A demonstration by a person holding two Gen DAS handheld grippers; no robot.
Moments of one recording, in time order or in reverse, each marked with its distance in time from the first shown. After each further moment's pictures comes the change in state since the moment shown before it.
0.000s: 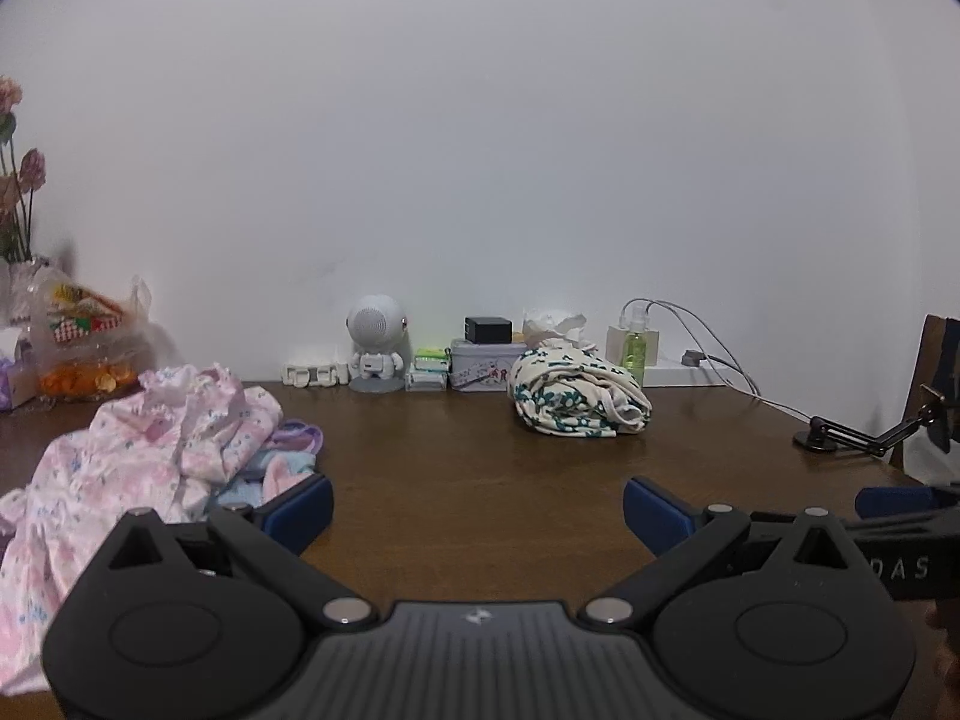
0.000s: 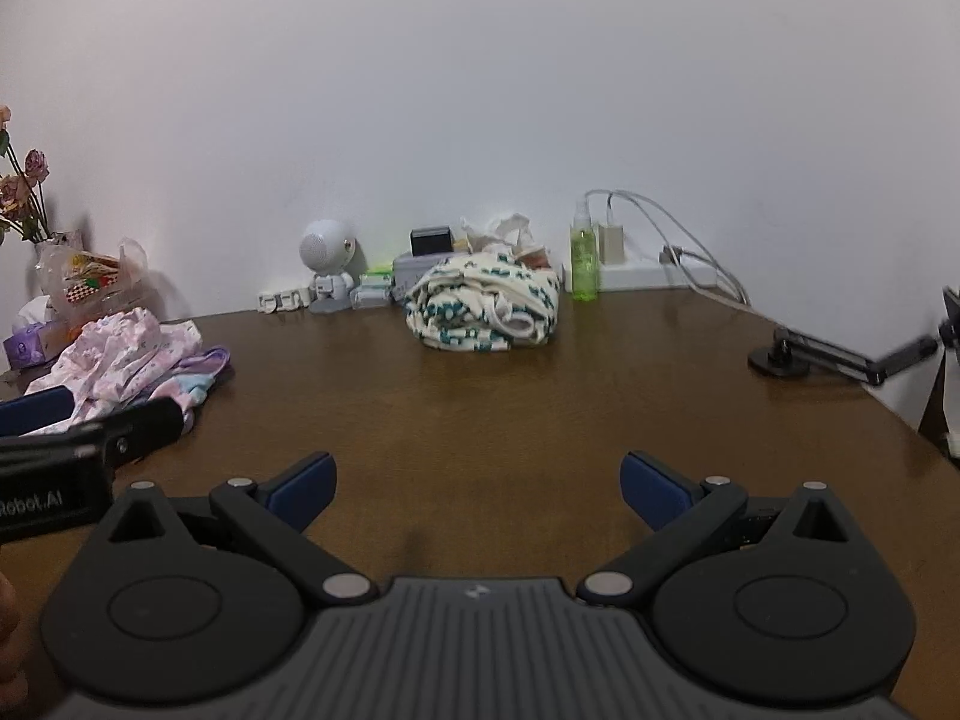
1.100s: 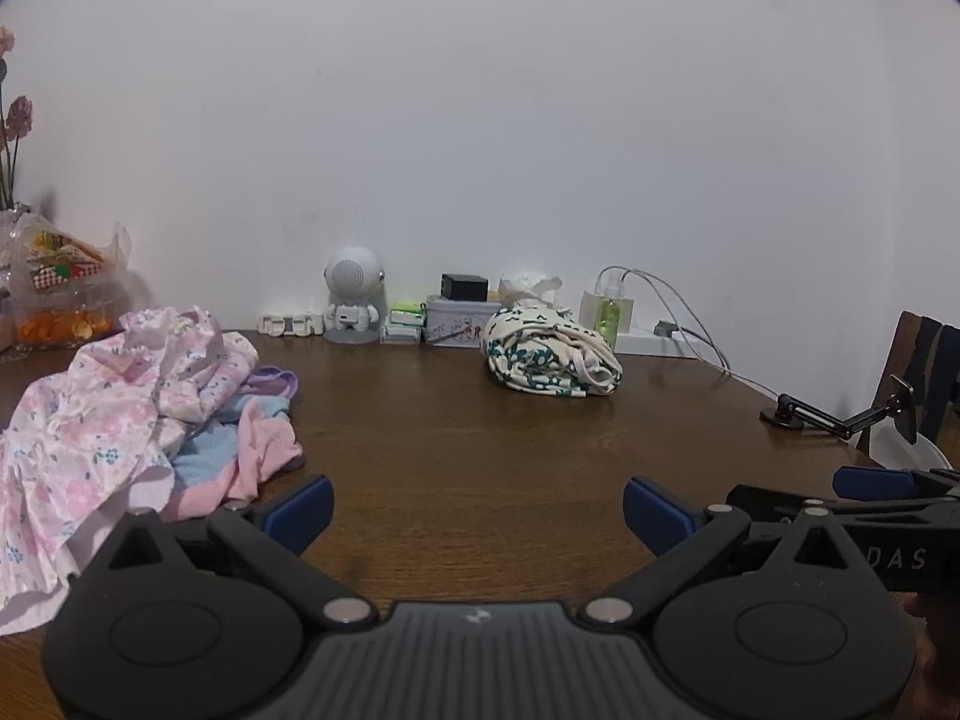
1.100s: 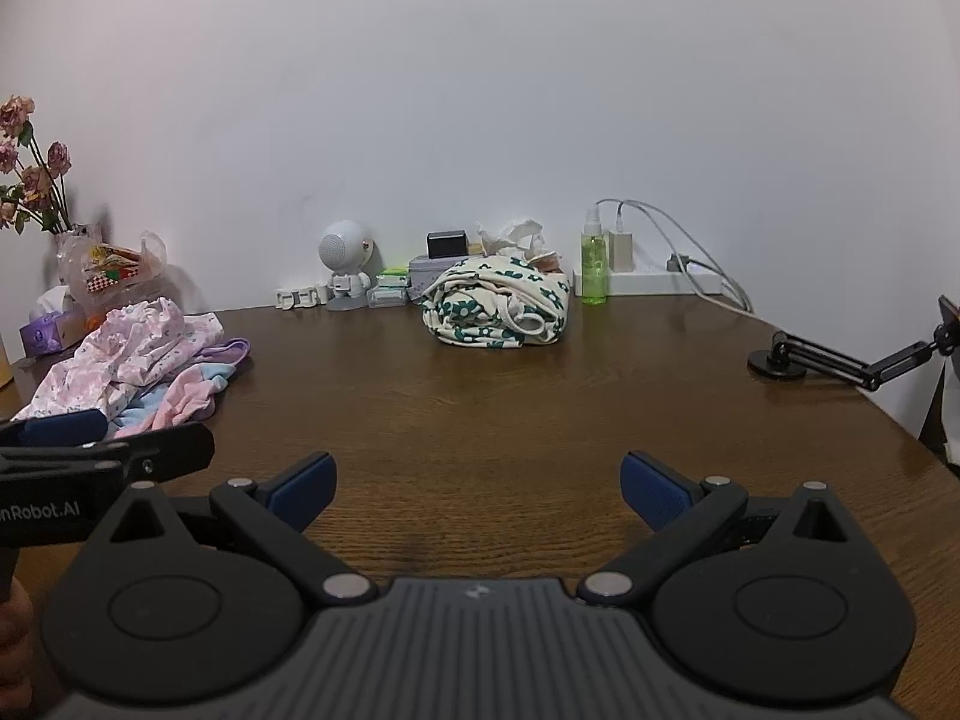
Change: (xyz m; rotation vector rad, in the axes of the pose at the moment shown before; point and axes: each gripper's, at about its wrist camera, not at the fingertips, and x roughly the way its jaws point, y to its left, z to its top) left arm -0.005 0.002 -0.009 -0.040 0.080 -0.063; right arm -0.017 0.003 -0.007 -0.027 -0.001 0.012
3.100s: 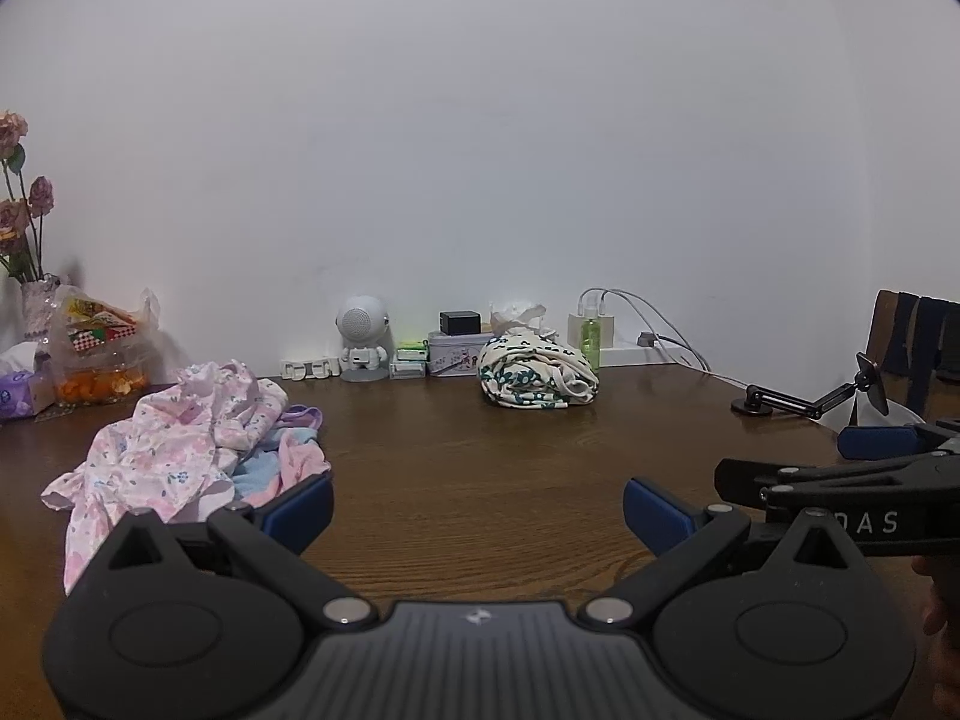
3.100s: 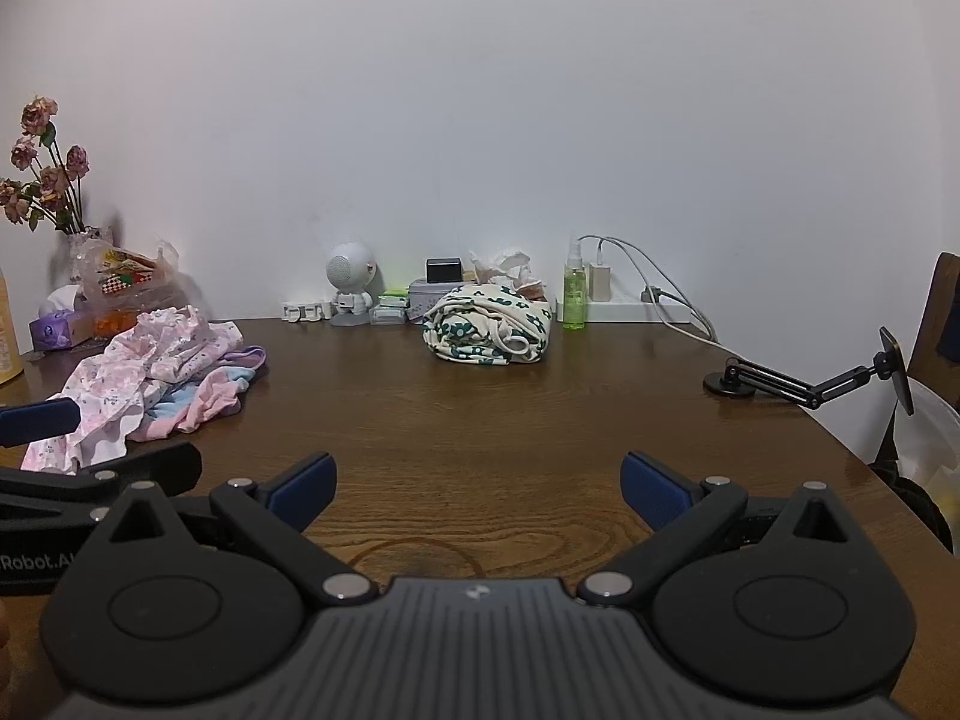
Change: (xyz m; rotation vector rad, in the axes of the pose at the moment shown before) left arm -0.083 -0.027 -0.009 0.091 -0.069 0.056; right arm -0.073 0.013 -0.003 -0.036 -0.039 -0.054
